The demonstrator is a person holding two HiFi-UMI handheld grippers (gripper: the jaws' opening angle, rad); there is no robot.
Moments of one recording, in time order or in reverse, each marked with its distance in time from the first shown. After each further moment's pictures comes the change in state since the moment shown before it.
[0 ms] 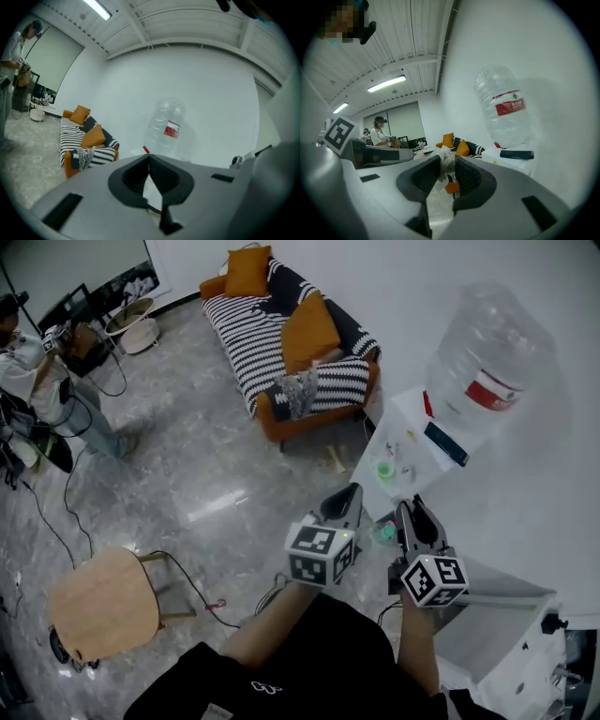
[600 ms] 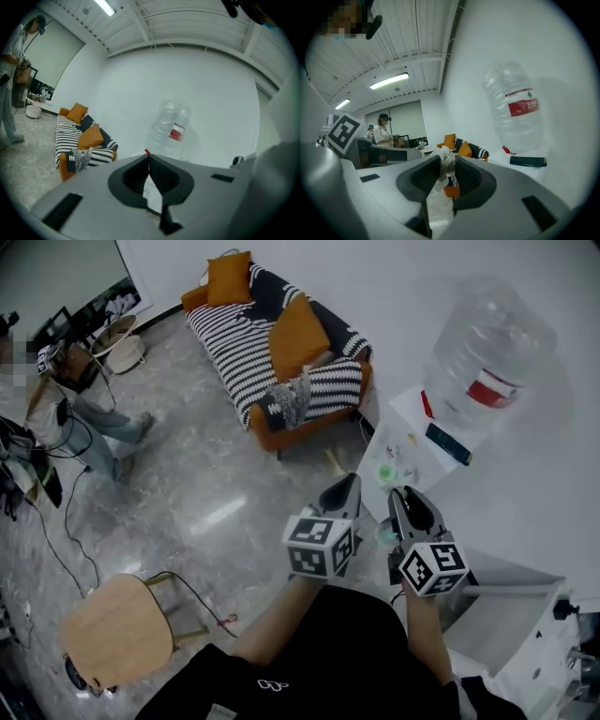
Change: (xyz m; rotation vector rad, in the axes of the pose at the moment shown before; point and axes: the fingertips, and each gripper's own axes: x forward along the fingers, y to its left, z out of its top) left arm 0.034 0.041 0.027 -0.019 -0.010 -0.038; right arm 0.060 0.019 0.014 -0.043 -0.008 0.025
